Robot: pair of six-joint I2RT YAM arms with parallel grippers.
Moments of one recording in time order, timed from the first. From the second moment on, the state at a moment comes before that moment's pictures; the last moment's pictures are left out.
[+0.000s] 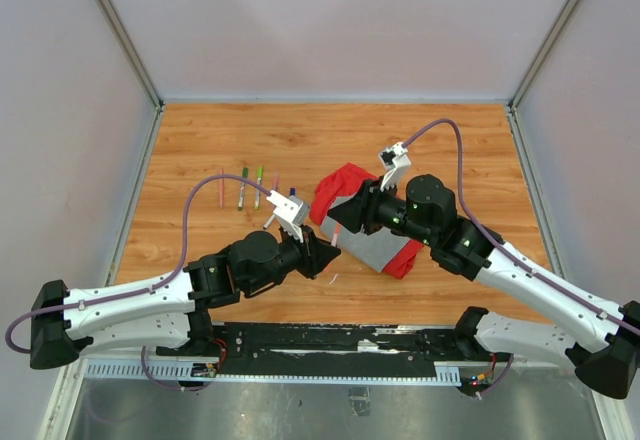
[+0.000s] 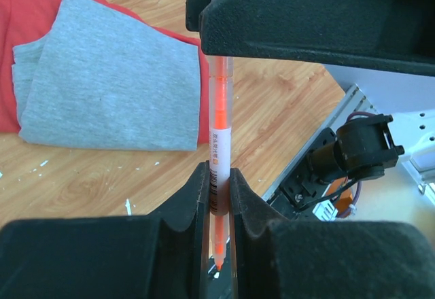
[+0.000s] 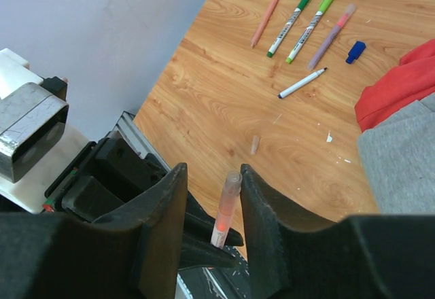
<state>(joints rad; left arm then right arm) -1.21 0.89 0.62 0.05 -0.29 -0.58 0.90 0.99 0.91 -0.15 -0.07 0.65</state>
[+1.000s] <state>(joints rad) -1.21 0.88 0.63 -0.10 -0.25 -0.59 0.98 0.91 0.65 0.07 0.04 0.76</state>
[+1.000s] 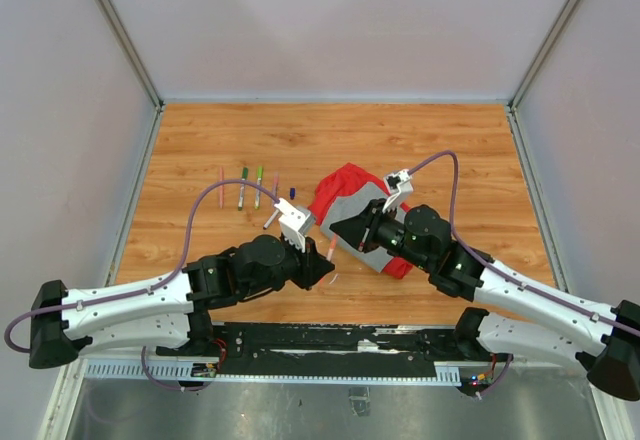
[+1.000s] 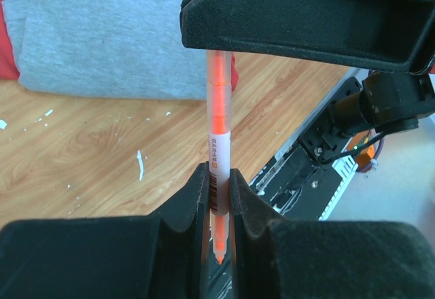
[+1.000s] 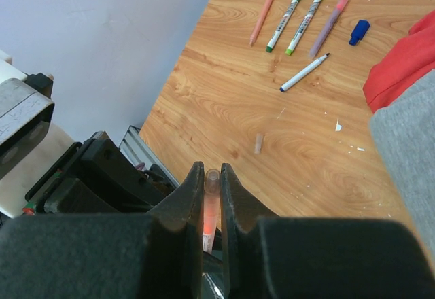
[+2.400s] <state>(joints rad) -1.22 0.90 0.74 -0.25 -0.25 -0.59 1.20 0.89 0.63 0.17 0.41 0.71</state>
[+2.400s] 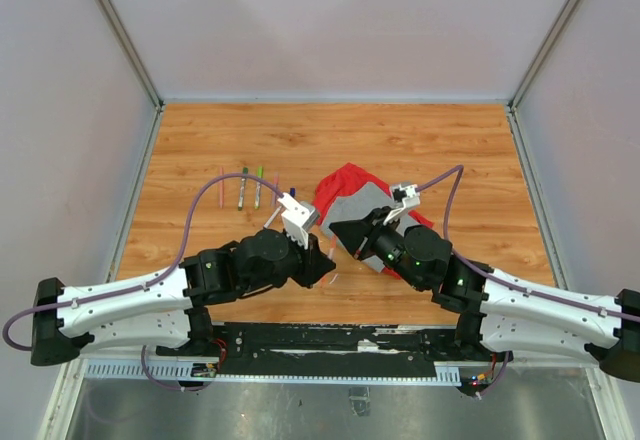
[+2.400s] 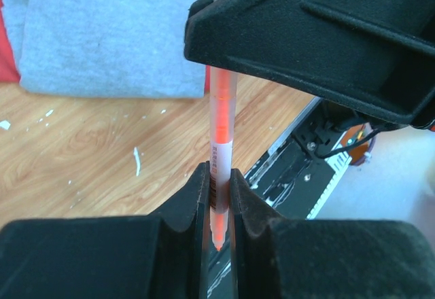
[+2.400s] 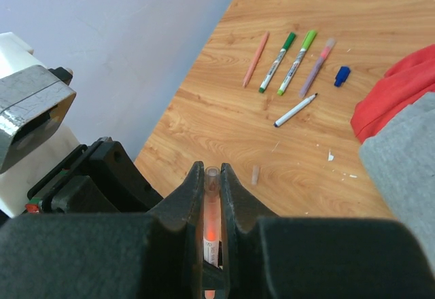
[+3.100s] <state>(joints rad) -1.21 0.90 0.74 -0.01 -0.29 -0.63 1.21 0.67 0.73 -0.10 0.45 0.54</state>
